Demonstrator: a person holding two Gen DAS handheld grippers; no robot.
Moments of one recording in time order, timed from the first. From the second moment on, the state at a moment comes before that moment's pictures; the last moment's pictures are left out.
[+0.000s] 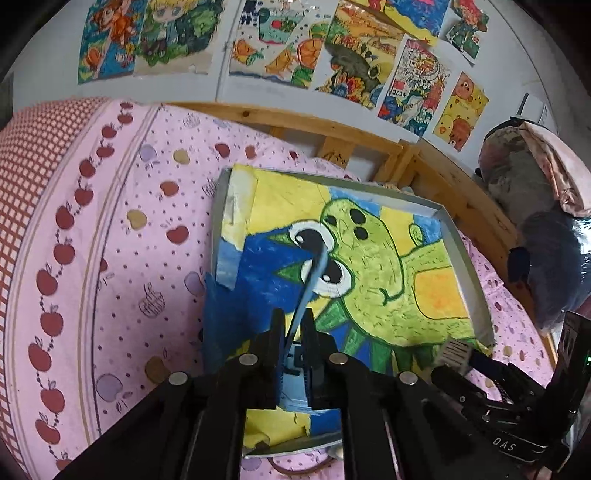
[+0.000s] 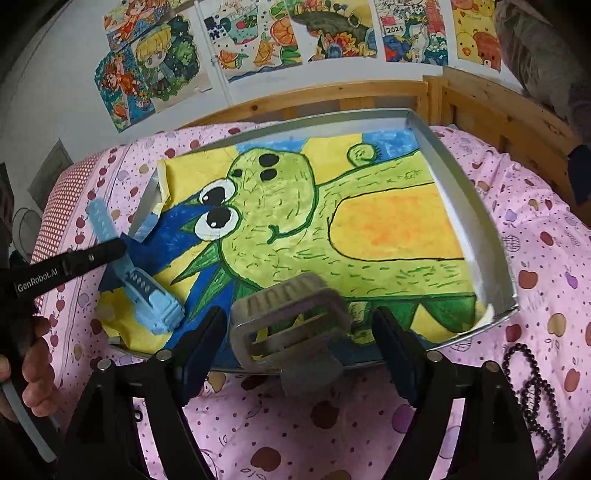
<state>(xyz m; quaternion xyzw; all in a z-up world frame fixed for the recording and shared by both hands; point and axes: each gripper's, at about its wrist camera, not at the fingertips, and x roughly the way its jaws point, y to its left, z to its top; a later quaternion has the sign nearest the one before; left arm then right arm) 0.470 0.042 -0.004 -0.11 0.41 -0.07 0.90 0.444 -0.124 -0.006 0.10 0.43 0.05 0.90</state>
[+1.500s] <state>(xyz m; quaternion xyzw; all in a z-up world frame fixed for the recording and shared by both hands) 0.224 0.035 0.065 -0.05 0.28 -0.07 0.96 0.205 -0.151 0.098 0.04 0.26 0.06 0.96</state>
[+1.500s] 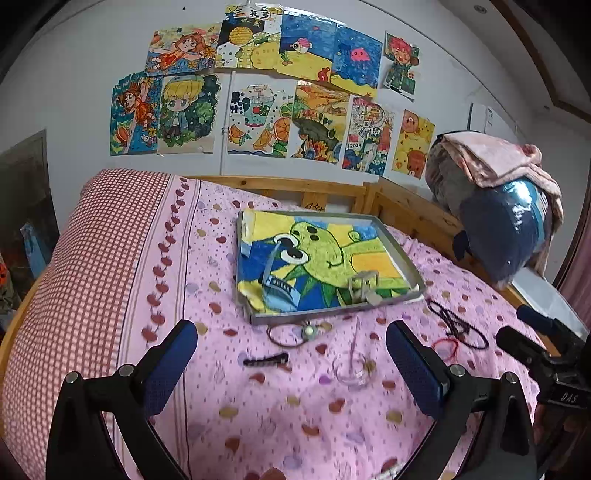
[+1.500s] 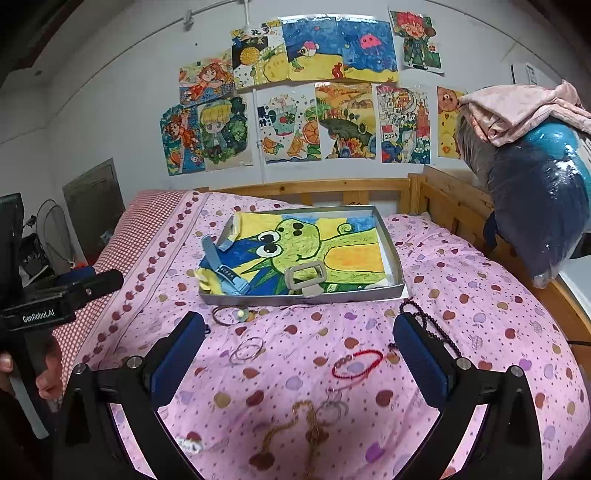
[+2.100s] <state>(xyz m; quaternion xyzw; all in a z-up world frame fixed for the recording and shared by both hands) 0.154 0.005 0.040 0.02 0.30 -0.08 0.95 0.136 -0.170 0.080 0.02 0.28 0.05 0.96</state>
